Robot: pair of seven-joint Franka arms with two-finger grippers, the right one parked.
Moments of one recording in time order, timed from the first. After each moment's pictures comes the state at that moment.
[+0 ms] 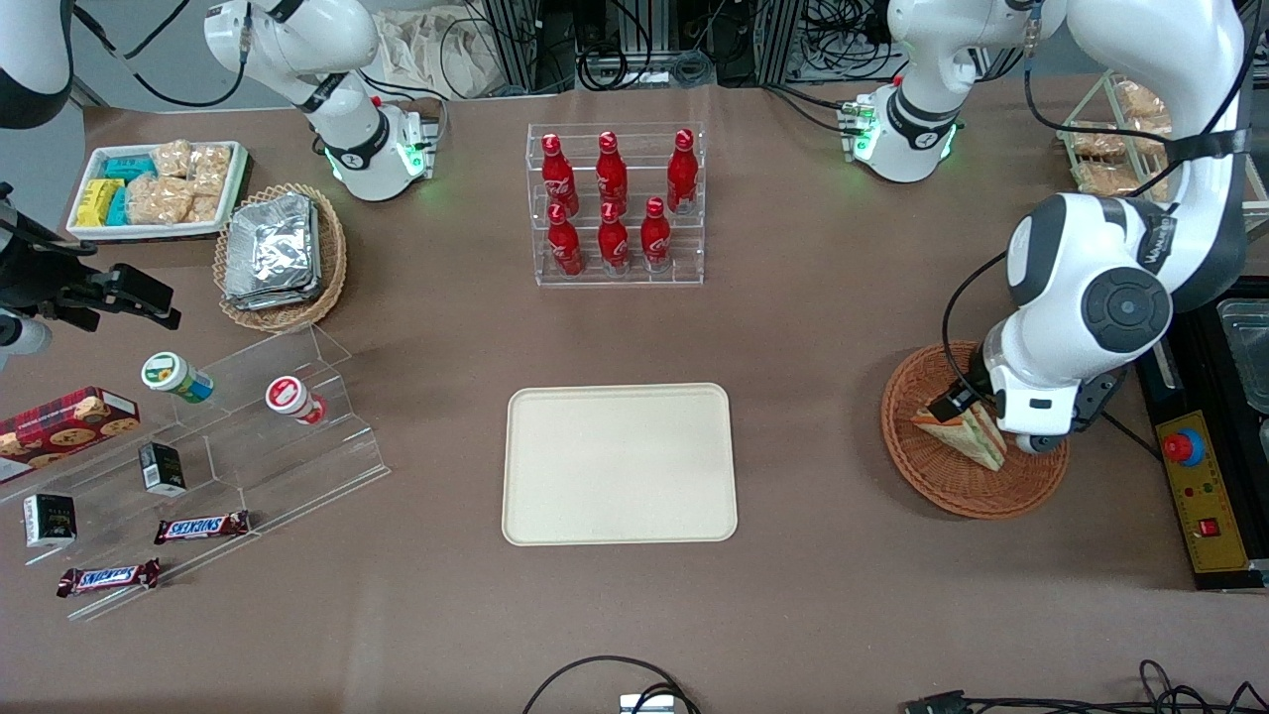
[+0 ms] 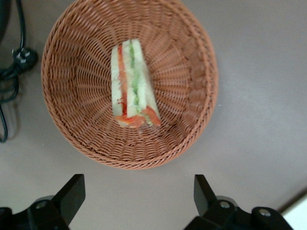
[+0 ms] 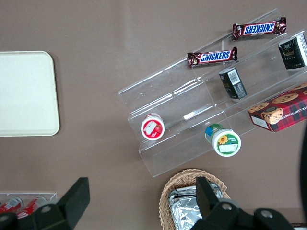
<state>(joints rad) -0.04 0.23 -0.13 -1.89 0.08 1.95 -0.92</state>
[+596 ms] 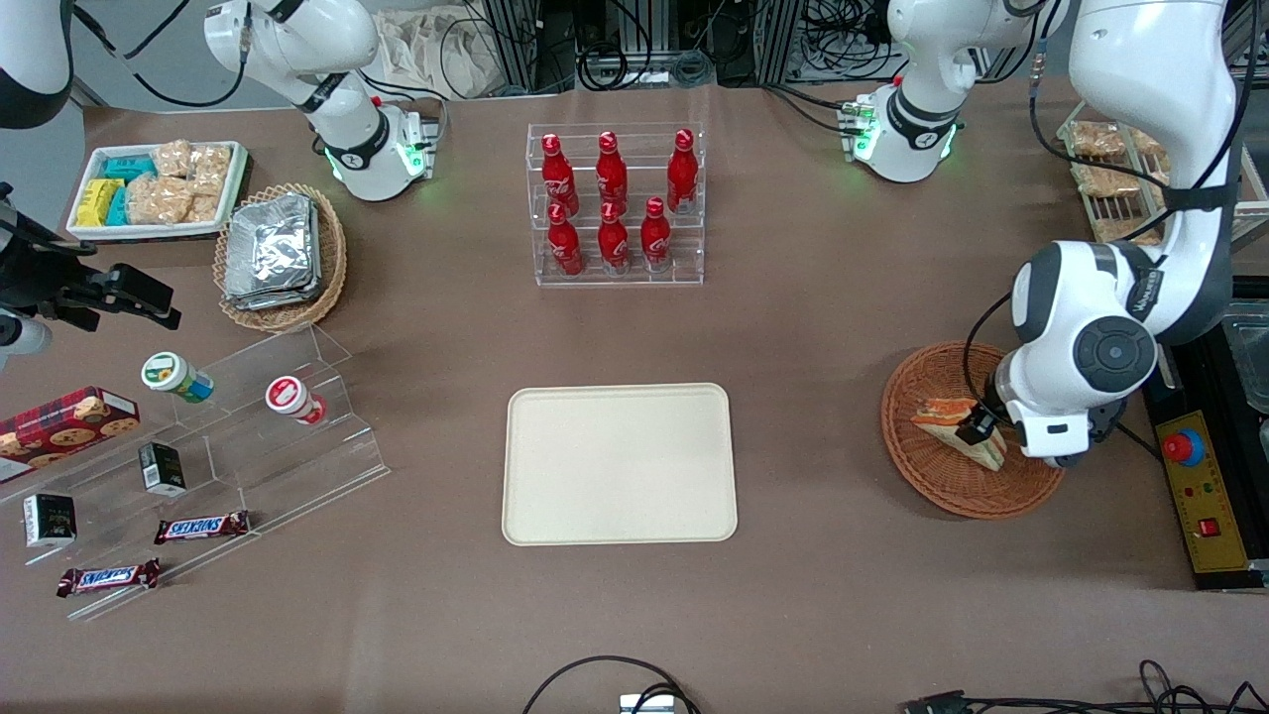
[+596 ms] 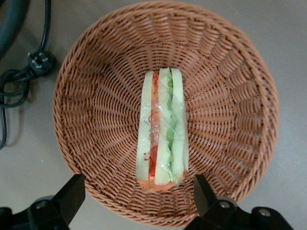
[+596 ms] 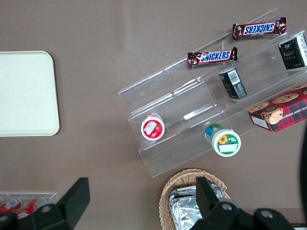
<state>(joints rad) -0.04 0.34 -0.06 -1.91 0.15 2.05 -1.06</state>
